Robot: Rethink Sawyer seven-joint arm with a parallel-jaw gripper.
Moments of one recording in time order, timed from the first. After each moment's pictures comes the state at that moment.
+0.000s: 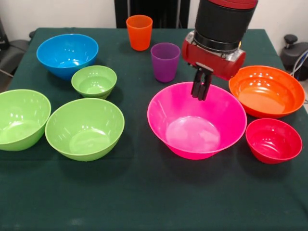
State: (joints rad) arm -0.02 -0.46 -0.11 1.29 -0.02 0.64 2.36
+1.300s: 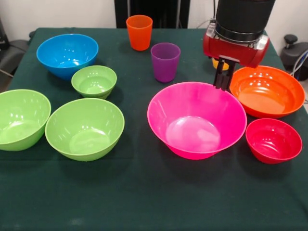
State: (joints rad) arm -0.09 -0.52 0.05 1.31 -0.10 0.75 2.23
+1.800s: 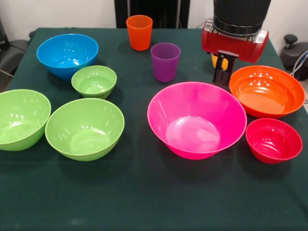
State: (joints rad) arm -0.11 -0.55 0.07 1.33 -0.11 0.73 2.23
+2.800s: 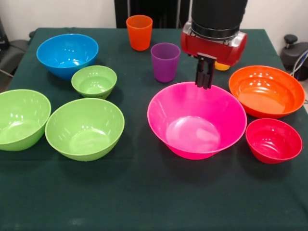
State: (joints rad) arm -0.18 -0.55 0.09 1.35 -0.11 0.73 2.23
